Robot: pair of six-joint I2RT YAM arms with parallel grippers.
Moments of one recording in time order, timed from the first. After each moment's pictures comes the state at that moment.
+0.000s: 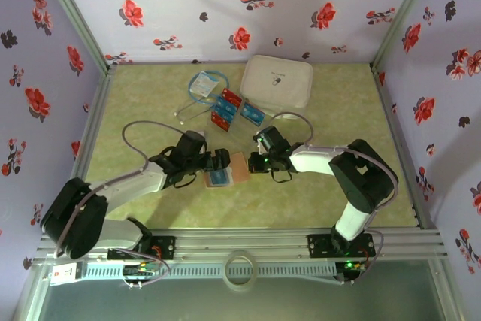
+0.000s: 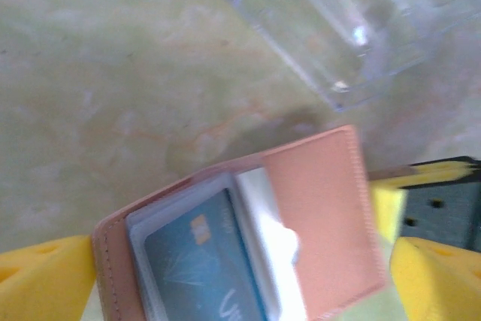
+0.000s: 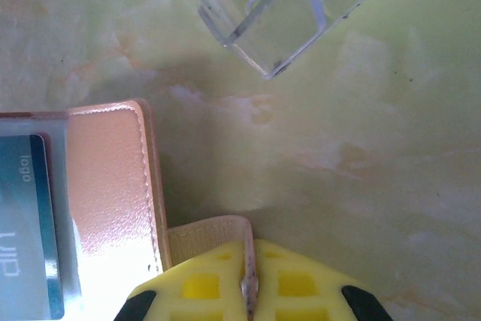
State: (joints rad) left arm -0.71 1.30 0.63 -0.13 0.03 -0.73; right arm 0.70 1.71 0.80 -0.08 -0.28 0.59
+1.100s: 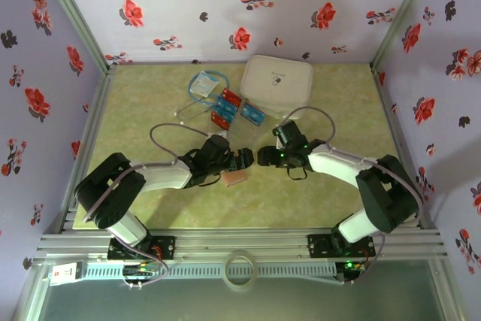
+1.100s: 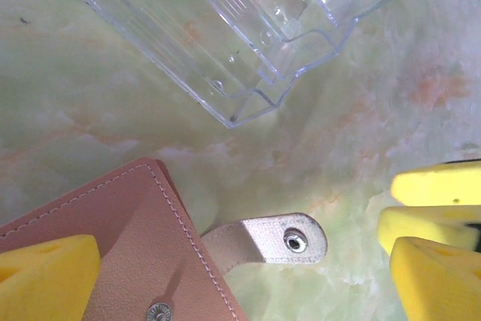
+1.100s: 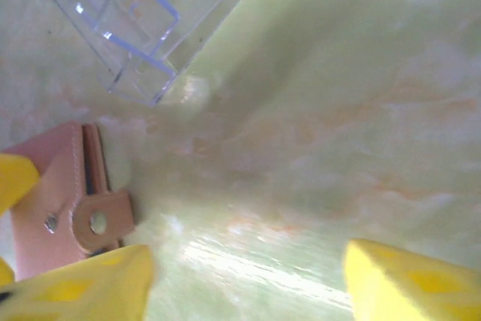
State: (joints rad) left arm -0.85 1.61 0.69 0.20 0.01 -0.89; right arm 0.58 1.48 0.76 -0.29 -0.16 0.56
